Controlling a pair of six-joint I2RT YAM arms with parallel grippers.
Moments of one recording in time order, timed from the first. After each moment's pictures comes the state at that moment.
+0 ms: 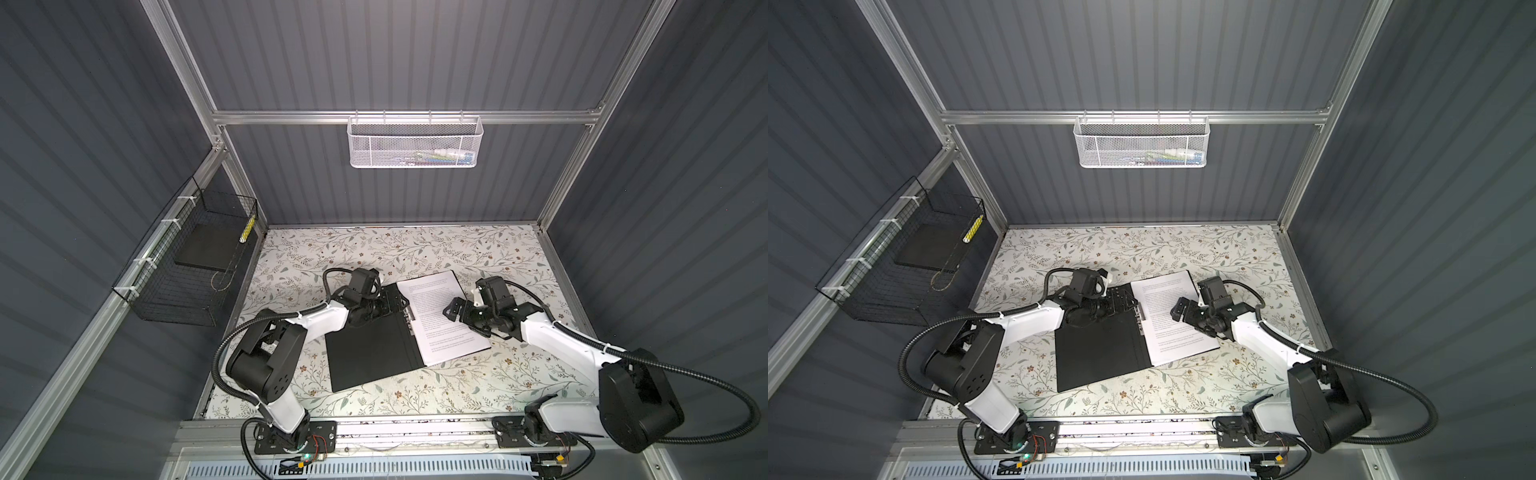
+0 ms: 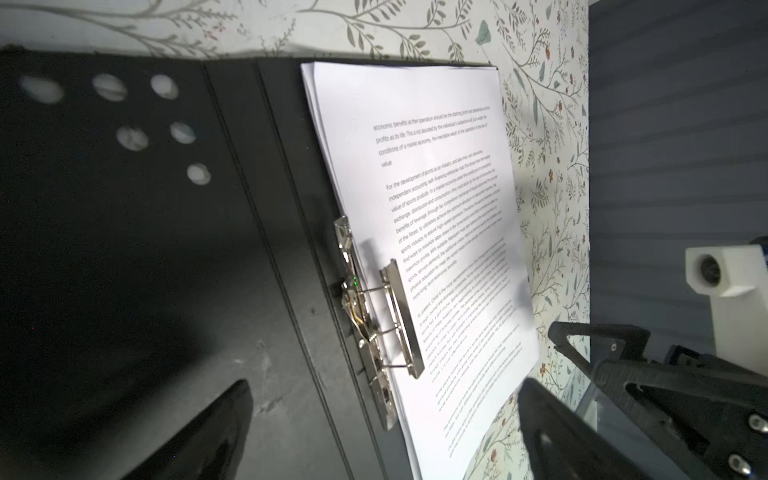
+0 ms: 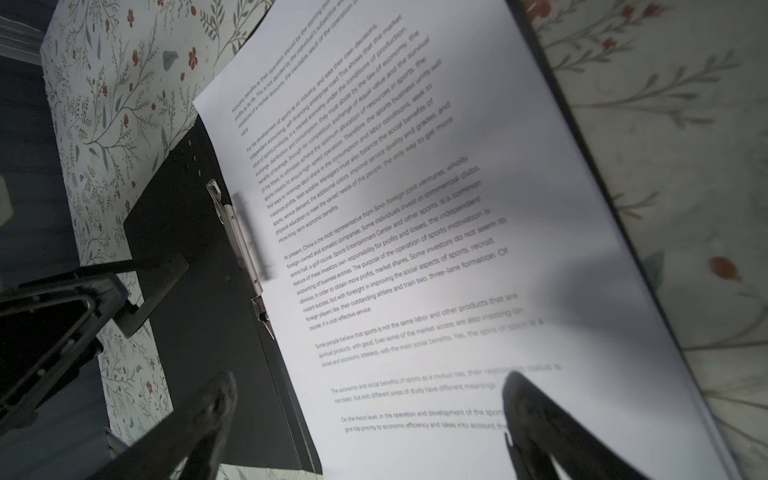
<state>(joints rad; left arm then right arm) -0.54 1.70 0.91 -0.02 0.44 -0.71 0.41 1.34 0.72 -0.34 -0.24 0.73</state>
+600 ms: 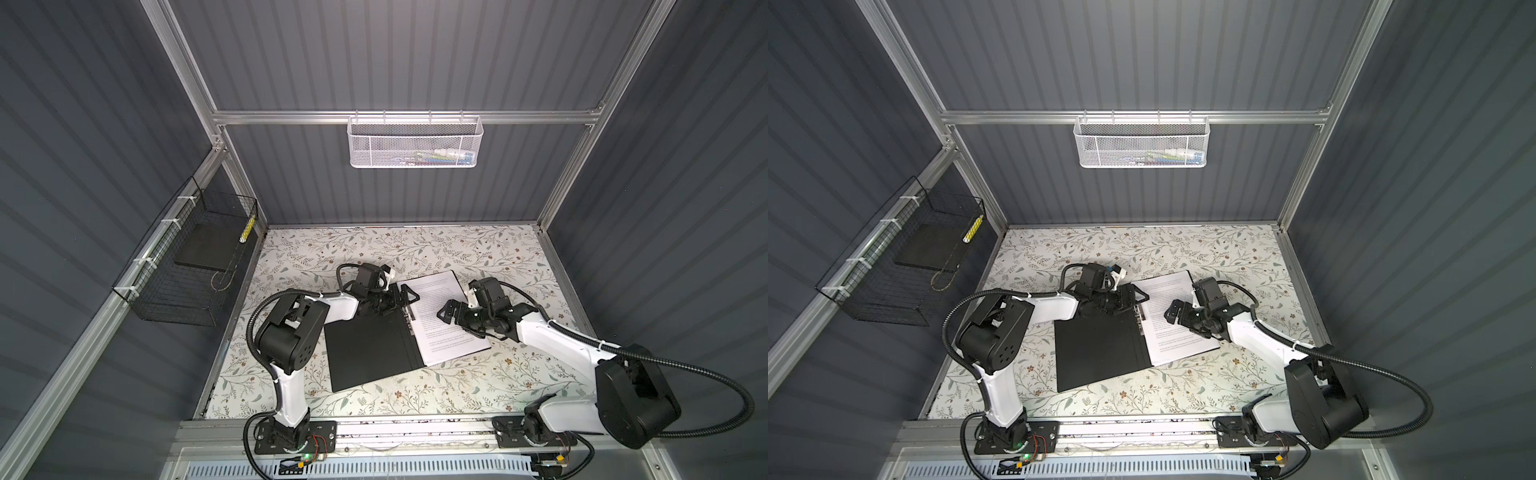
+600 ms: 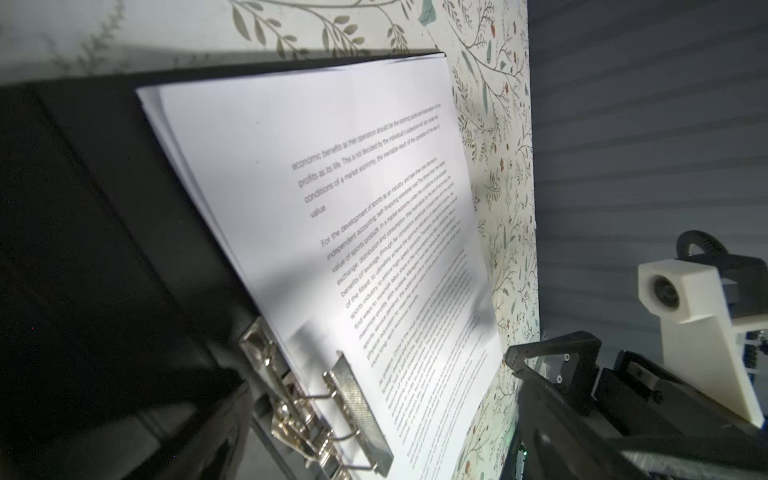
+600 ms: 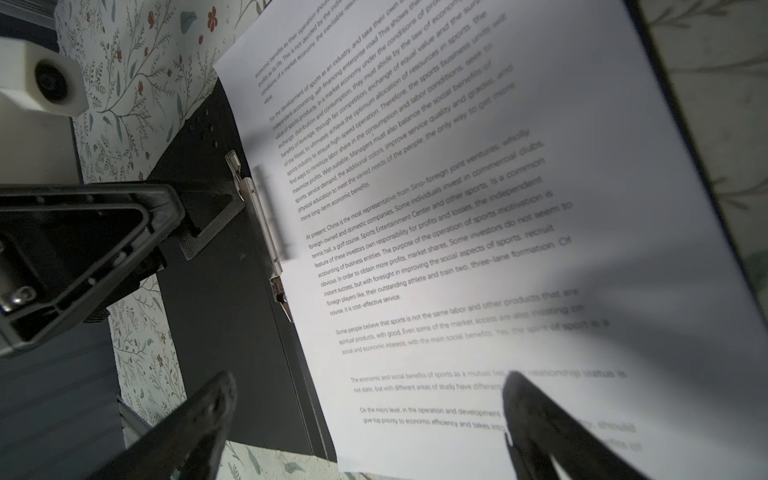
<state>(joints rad) -0.52 1.91 1.01 0.18 0.64 -0.72 0.45 1.35 0.72 -0.32 -0.27 0.73</state>
